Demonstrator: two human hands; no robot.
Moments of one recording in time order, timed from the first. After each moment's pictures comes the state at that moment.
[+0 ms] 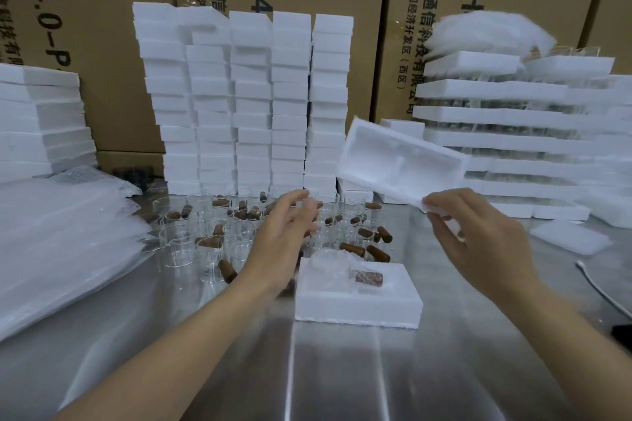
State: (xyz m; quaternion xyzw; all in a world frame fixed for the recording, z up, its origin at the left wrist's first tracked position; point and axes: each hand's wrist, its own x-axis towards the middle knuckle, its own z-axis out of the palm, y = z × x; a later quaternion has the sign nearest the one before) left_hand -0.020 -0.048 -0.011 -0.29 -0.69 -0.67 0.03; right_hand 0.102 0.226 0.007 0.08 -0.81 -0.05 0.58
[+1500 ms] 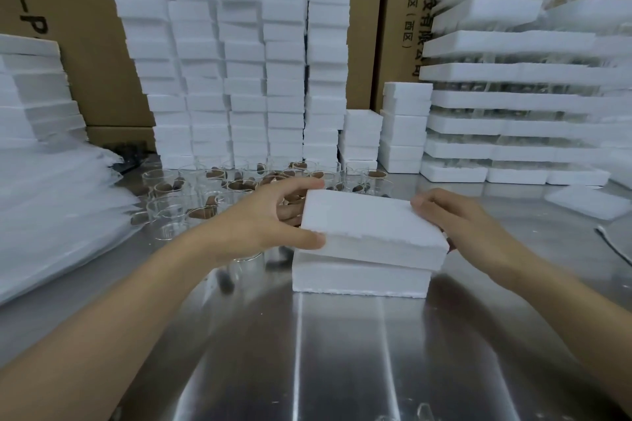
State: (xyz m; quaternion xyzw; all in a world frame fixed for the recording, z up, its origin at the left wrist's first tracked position) left_hand -0.036 -0.080 0.002 -0.40 -0.75 -0.51 -0.16; right_hand 0.089 0.220 -0.021 -0.05 -0.85 0.49 0.21
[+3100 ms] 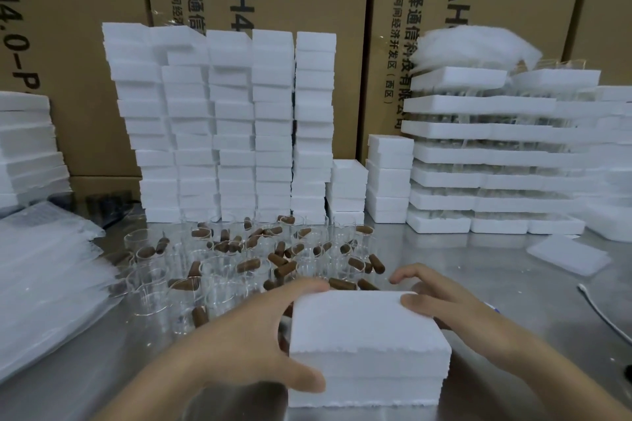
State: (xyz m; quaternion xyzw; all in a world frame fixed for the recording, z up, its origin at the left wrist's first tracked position) left_hand -0.020 -0.080 0.000 -0.44 -0.80 -0.37 -0.20; right_hand 0.100 0.226 -0.010 -0.01 -0.81 0.58 0.06
